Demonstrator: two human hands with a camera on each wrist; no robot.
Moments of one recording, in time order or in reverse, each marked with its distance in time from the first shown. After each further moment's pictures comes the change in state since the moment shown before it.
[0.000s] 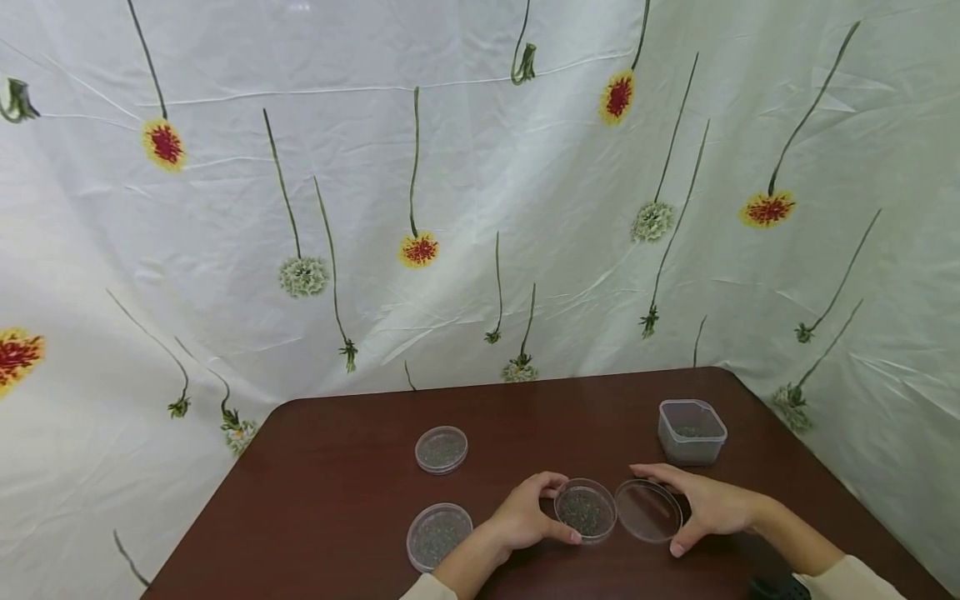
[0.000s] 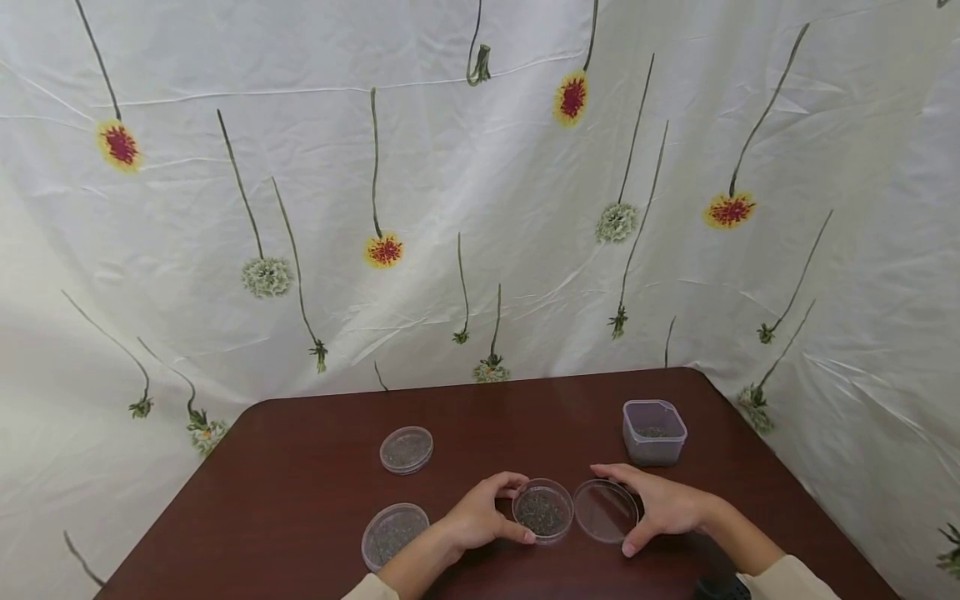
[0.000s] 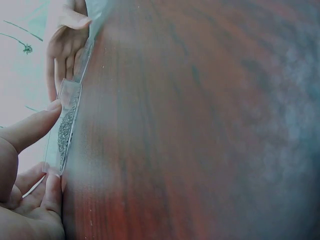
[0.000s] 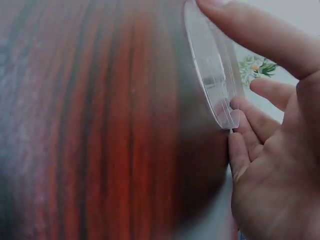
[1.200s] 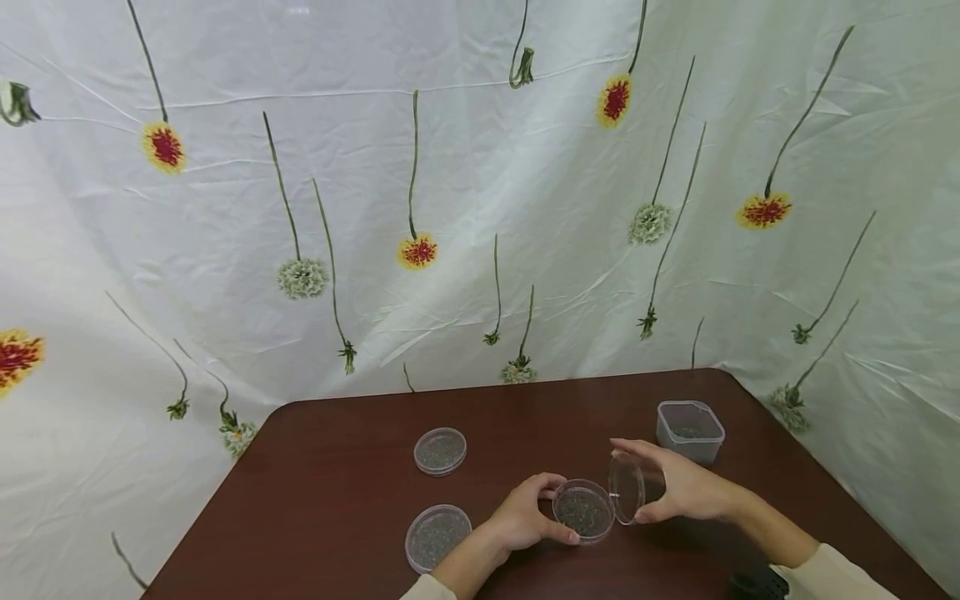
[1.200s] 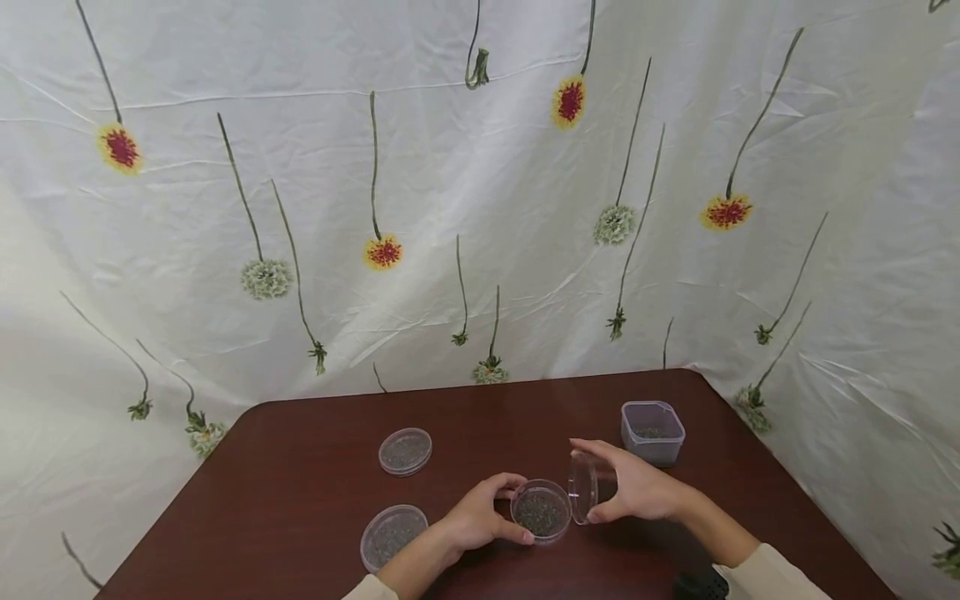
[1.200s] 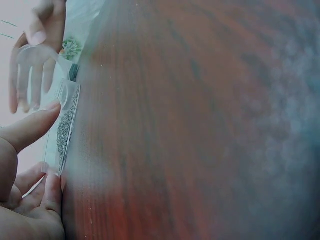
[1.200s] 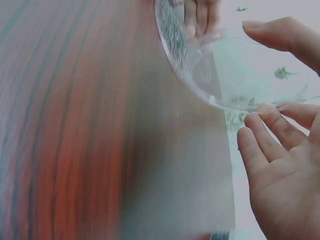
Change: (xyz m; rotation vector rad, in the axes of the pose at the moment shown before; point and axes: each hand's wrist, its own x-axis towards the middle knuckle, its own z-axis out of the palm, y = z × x) left_hand 0.001 -0.001 0.001 -0.005 0.010 0.004; right_hand 0.028 -0.020 0.009 0.028 0.179 -0.139
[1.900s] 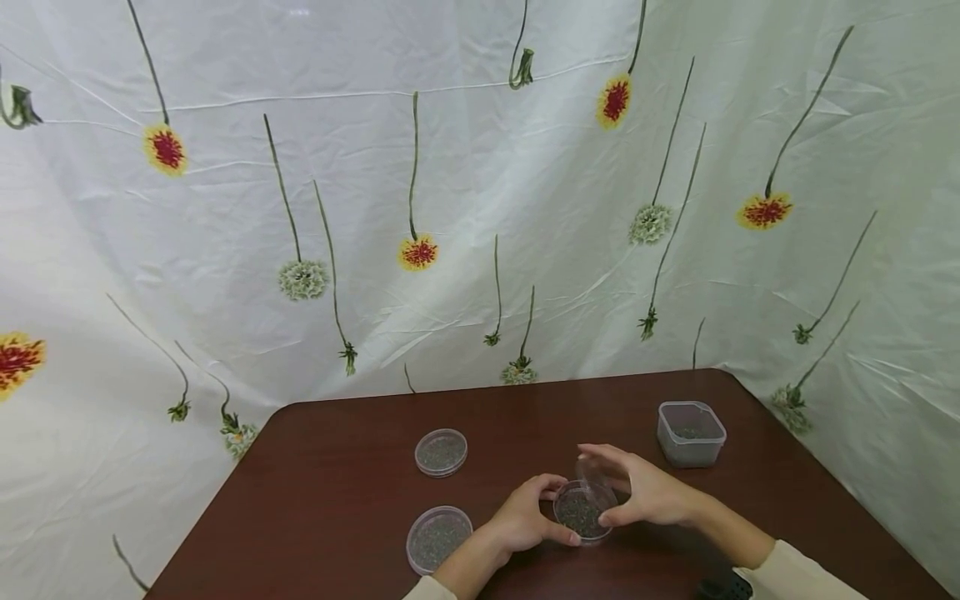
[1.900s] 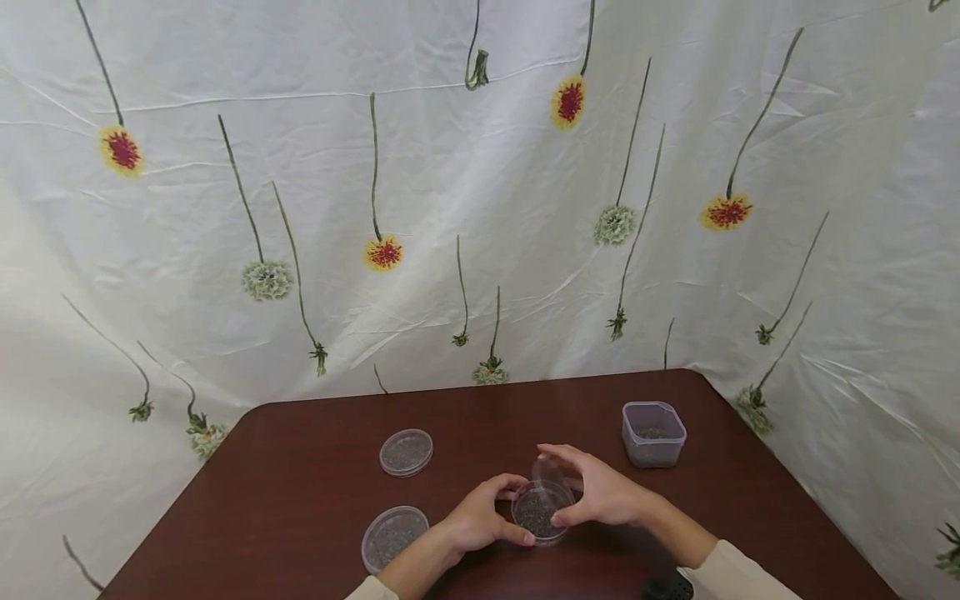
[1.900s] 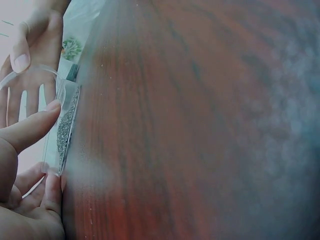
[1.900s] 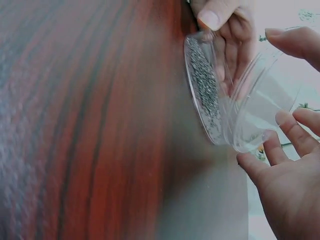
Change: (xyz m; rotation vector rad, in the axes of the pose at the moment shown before) left_hand 0.000 0.002 -0.001 0.004 -0.011 0.002; right_hand 0.032 -0.002 0.034 0.077 -0.016 -0.006
